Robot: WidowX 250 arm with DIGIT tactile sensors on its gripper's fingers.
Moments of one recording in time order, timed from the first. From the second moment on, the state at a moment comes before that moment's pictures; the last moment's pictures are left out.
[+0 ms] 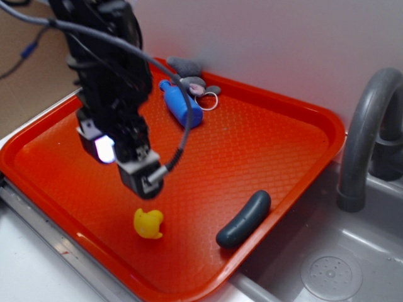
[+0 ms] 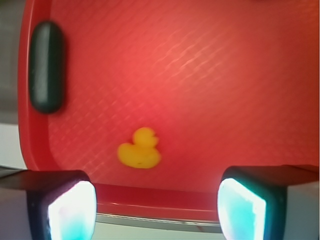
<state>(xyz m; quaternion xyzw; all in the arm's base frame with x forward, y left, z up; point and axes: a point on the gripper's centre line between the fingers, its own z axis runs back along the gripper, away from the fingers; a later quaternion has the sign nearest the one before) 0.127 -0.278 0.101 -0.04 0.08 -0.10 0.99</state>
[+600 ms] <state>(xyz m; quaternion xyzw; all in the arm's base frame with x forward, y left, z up) 0.121 -0.307 0.043 0.00 0.12 -0.15 0.98</state>
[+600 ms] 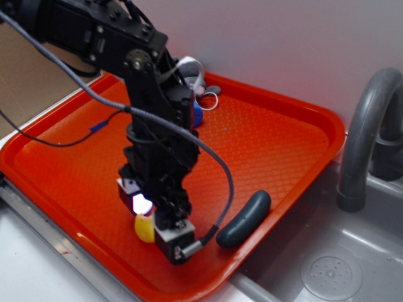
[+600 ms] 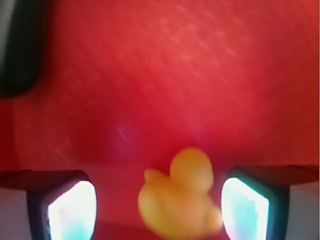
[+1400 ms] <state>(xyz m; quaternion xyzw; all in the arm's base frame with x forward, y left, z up) 0.112 -0.284 0.035 0.04 0.15 -0.14 0.98</state>
